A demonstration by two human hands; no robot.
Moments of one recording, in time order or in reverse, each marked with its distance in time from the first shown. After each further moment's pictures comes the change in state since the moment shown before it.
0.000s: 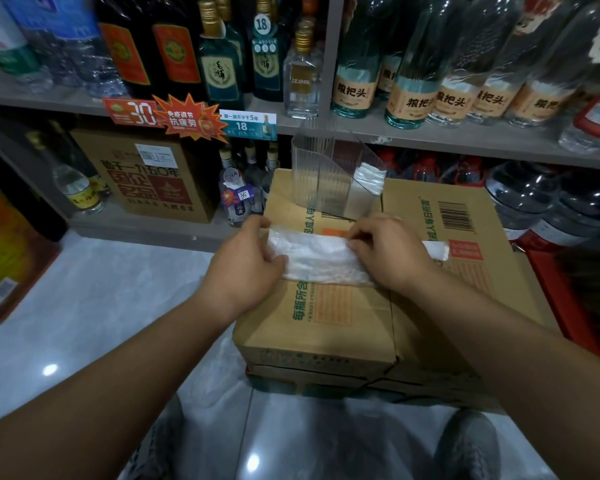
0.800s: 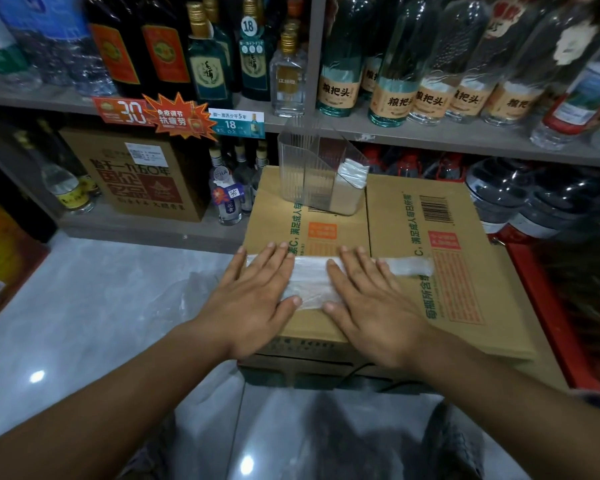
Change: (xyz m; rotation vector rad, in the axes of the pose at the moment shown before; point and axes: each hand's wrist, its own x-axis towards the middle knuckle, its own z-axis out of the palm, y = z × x) left_hand -0.044 -0.018 0.025 0.663 -0.343 0.402; right_hand -0.098 -0.022 0.003 -0.324 -0.421 -0.060
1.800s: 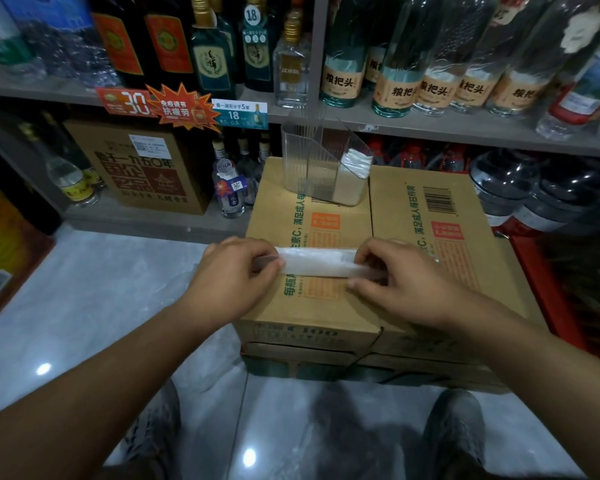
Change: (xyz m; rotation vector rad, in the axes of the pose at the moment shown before) left_hand -0.006 -0.014 -0.019 -0.429 0.402 -0.118; right_hand -0.001 0.034 -0.029 0.347 0.249 -0.103
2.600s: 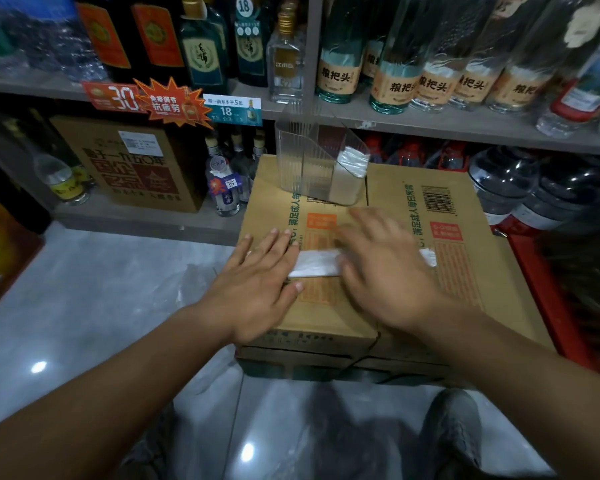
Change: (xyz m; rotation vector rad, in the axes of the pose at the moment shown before) left_hand 0.008 0.003 0.030 0.386 -0.390 0.141; right_hand 0.014 -0.021 0.011 -0.307 0.131 0.014
